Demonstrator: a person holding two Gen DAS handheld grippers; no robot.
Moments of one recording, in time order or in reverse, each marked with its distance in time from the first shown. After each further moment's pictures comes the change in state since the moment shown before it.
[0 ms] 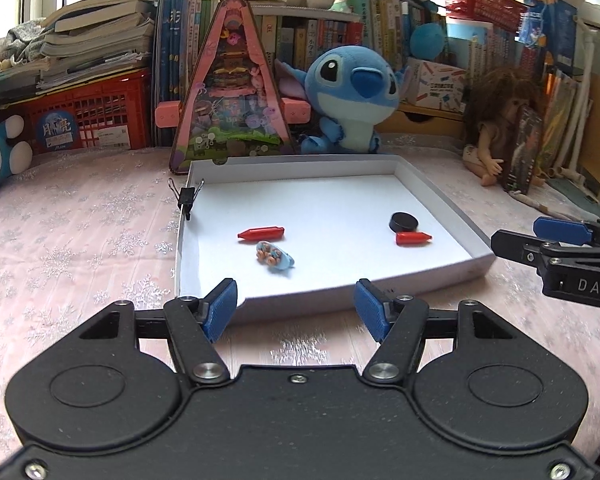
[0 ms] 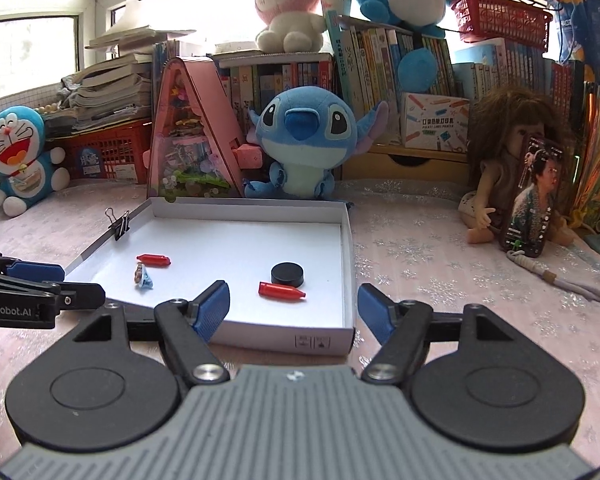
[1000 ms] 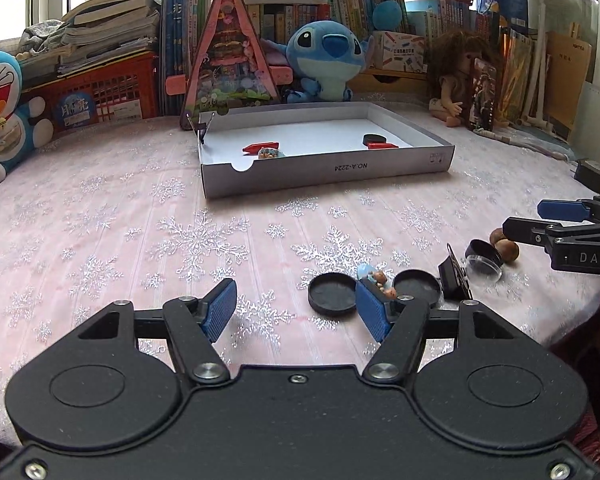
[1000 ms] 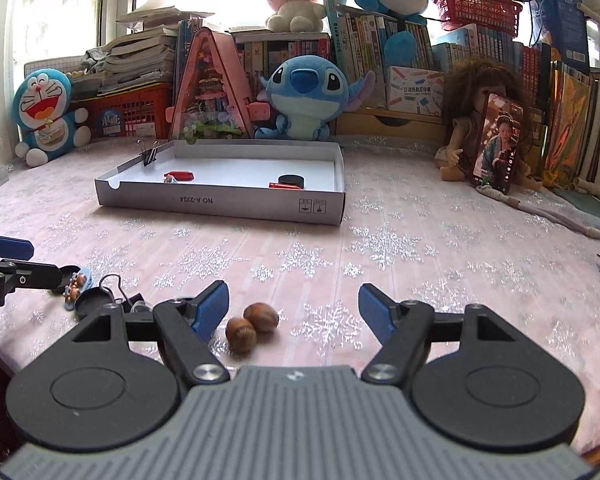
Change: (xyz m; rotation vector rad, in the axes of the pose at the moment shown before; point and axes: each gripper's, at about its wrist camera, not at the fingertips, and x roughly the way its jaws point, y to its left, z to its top) left arm -0.077 0.002 -0.116 0.082 -0.008 -0.013; right arm -0.073 0.012 -0.099 -0.024 0.009 -0.024
